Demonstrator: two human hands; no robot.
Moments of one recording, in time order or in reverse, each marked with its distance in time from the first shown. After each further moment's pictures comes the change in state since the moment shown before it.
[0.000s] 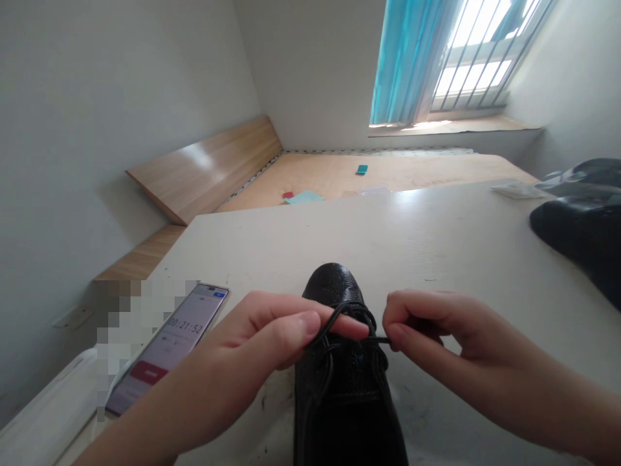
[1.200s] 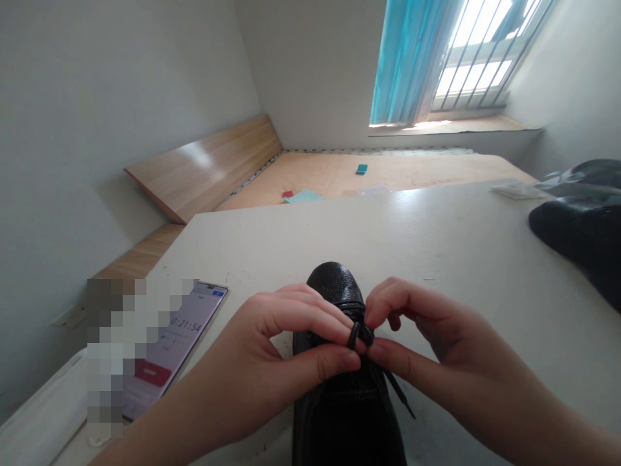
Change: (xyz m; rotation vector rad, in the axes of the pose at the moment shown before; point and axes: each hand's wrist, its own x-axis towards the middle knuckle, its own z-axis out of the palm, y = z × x) left_hand 0.007 -0.002 0.011 0.118 0.060 0.267; right_hand 0.003 -0.001 0.022 0.219 0.228 -0.063
